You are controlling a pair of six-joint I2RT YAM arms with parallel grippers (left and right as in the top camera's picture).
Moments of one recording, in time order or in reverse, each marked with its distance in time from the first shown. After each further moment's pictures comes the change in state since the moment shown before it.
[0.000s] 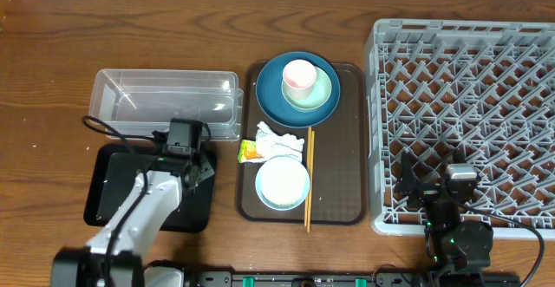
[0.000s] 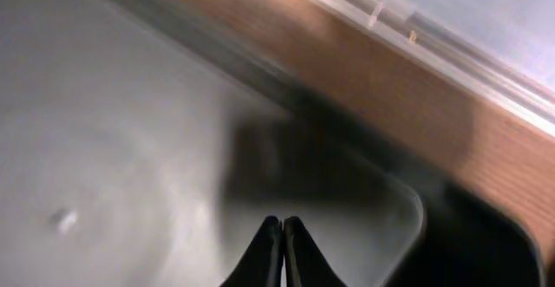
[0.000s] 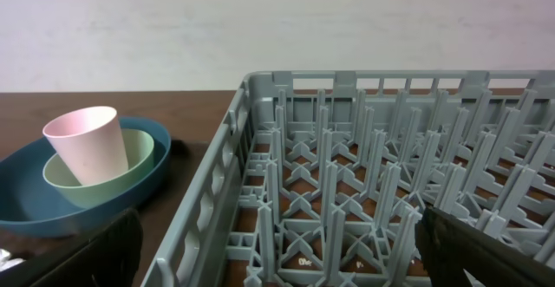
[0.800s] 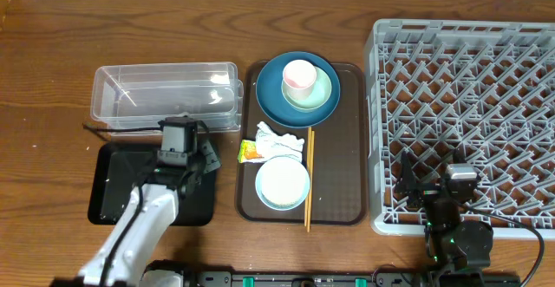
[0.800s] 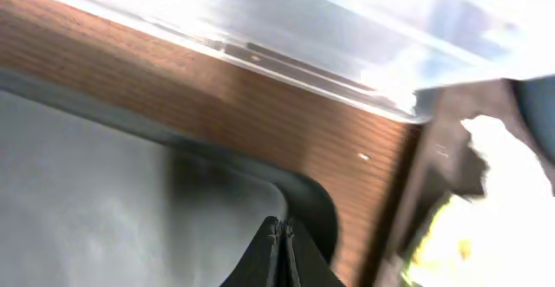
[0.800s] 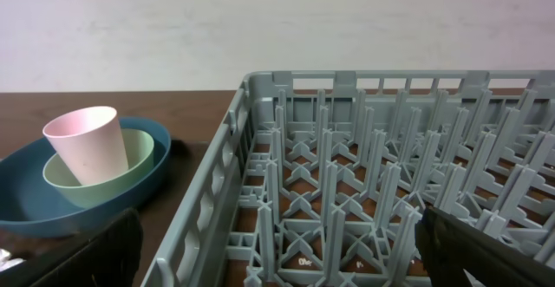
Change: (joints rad) left arm 0.000 -0.159 -0.037 0.127 0.208 0.066; right arm 0.000 0.000 0.000 0.000 0.000 0.000
